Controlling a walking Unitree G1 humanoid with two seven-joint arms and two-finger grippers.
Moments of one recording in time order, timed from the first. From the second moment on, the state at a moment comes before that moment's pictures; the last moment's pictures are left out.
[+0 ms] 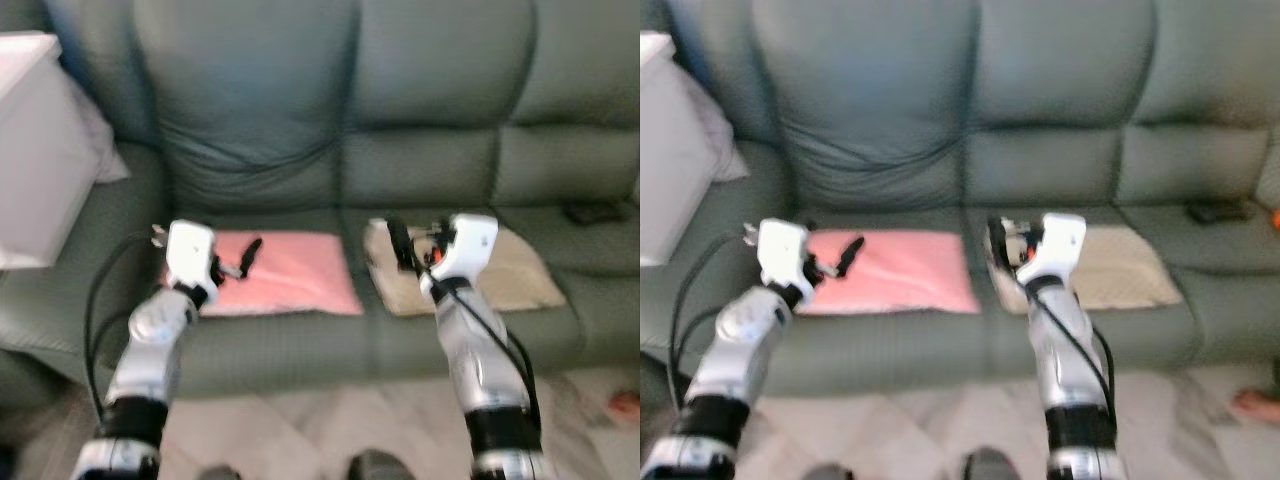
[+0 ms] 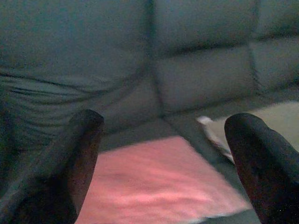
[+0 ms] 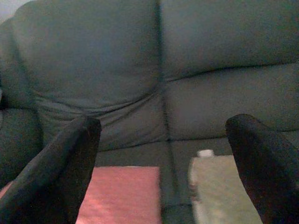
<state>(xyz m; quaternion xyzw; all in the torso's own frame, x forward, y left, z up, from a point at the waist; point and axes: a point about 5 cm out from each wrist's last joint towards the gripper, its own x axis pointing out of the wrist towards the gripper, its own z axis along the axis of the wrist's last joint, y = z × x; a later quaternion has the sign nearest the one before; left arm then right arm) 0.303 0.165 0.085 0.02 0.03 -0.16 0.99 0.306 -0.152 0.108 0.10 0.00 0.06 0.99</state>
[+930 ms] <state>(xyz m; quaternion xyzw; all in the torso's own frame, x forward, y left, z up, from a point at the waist) 0.307 0.147 0.089 0.01 0.02 -0.18 0.98 0.301 -0.167 0.098 0.09 0.02 0.04 0.99</state>
